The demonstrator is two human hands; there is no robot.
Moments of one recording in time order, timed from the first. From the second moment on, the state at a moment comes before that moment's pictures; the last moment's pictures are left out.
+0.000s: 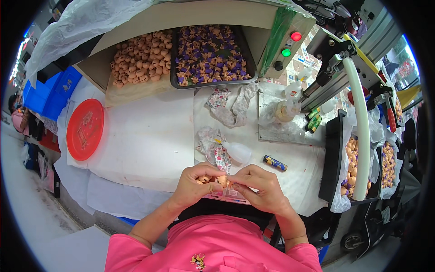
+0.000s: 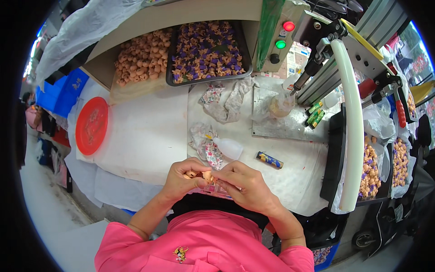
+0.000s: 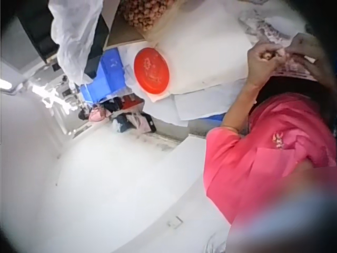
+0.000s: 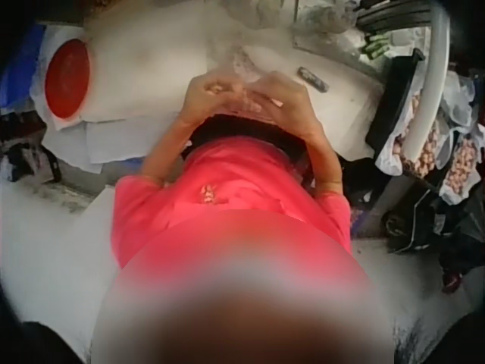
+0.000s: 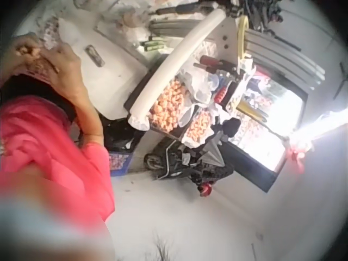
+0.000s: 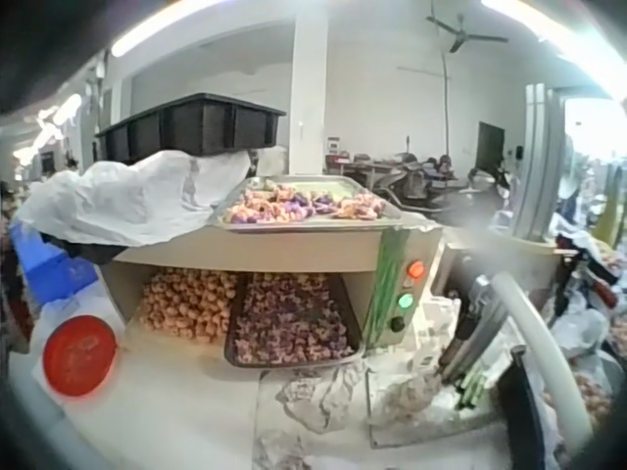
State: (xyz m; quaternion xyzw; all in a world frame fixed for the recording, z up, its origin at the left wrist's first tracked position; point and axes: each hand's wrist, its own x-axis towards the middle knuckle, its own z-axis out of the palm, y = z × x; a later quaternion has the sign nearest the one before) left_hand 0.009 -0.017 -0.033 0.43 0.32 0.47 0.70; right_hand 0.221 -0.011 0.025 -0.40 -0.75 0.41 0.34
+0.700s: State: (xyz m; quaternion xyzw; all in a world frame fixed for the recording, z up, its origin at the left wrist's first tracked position) left_hand 0.037 -0.009 -0.024 0.37 0.40 0.40 0.74; right_hand 0.235 -0.013 -0.001 -0.43 -0.67 0.46 0.39
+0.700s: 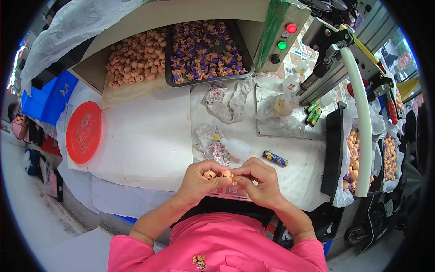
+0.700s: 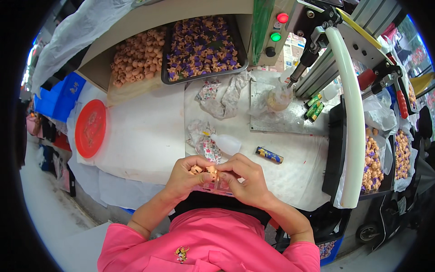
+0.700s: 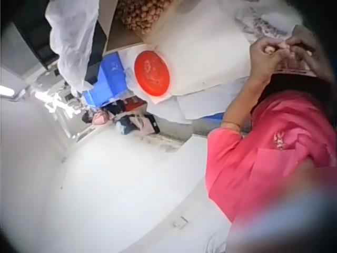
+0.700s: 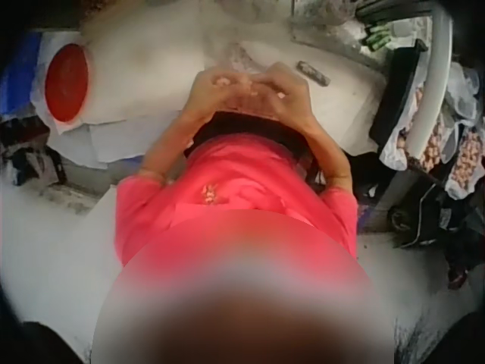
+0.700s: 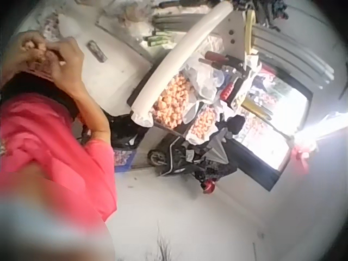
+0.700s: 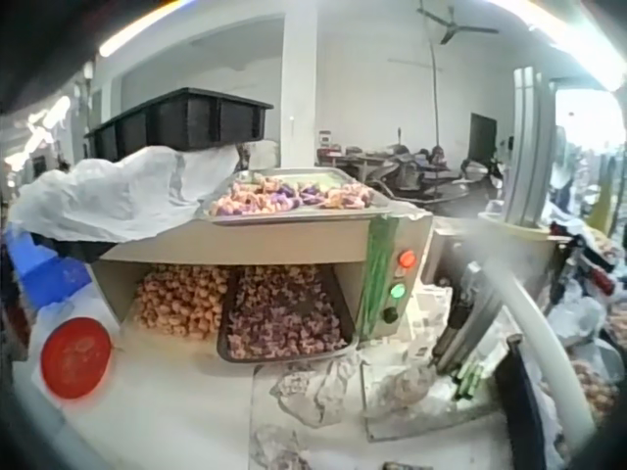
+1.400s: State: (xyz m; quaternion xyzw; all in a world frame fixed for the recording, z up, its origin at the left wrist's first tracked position) left_hand 0.044 -0.026 -0.012 0.17 0.29 0.36 0.87; right_hand 0.334 0.139 0.243 -0.30 -0.74 0.03 0.60
